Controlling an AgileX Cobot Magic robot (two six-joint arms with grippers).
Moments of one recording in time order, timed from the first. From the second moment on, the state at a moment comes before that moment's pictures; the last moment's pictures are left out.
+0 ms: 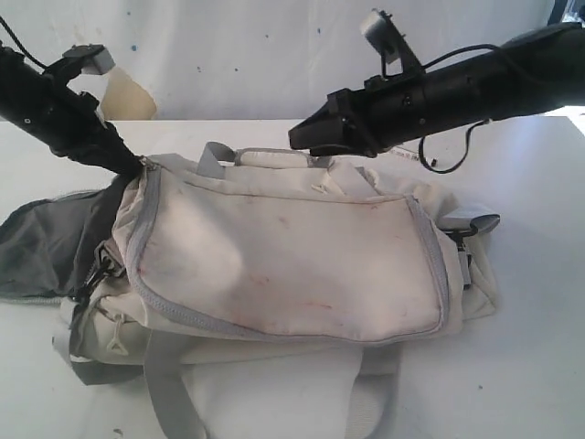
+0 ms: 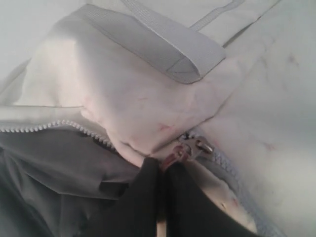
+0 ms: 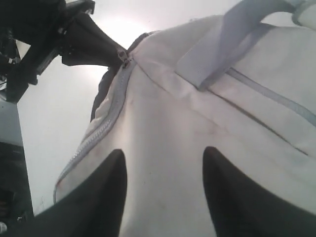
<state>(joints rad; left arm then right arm) -0.04 1.99 -1.58 -0.68 1.07 0.96 0.22 1.95 -1.41 1.29 1.03 -1.09</state>
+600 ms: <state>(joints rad) -0.04 2.06 -1.58 -0.70 0.98 1.41 0.33 2.02 -1.46 1.30 1.00 -1.10</state>
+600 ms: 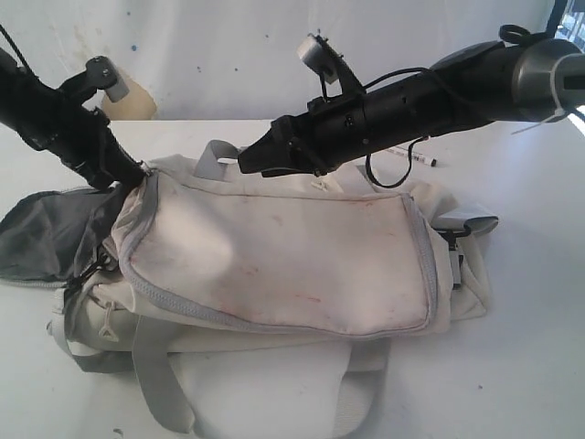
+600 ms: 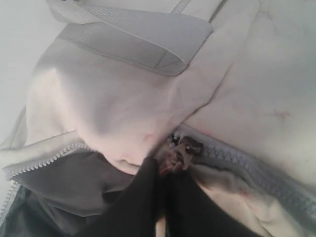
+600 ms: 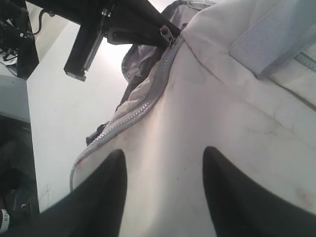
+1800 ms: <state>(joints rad) -0.05 2.03 -1.64 -0.60 1.00 1.32 0.33 2.02 -1.46 1.30 0.93 -1.09</state>
